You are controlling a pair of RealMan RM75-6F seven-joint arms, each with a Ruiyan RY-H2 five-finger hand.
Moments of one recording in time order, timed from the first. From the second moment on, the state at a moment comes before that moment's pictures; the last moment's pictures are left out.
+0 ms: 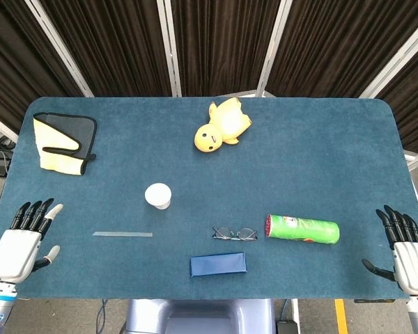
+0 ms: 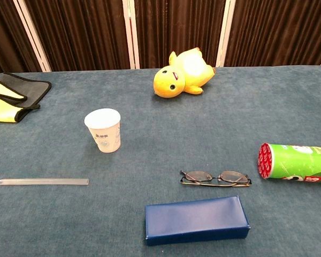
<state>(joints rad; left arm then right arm) -0.13 -1.10 0.07 -1.84 1.55 1.48 0.32 0.02 -1.15 0.03 -1.52 -1.56 1.54 0.11</state>
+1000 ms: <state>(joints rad) -0.18 -1.16 0.03 -1.87 1.46 1.34 0.40 0.02 -1.15 0.03 -1.52 -1.56 1.54 0.11</state>
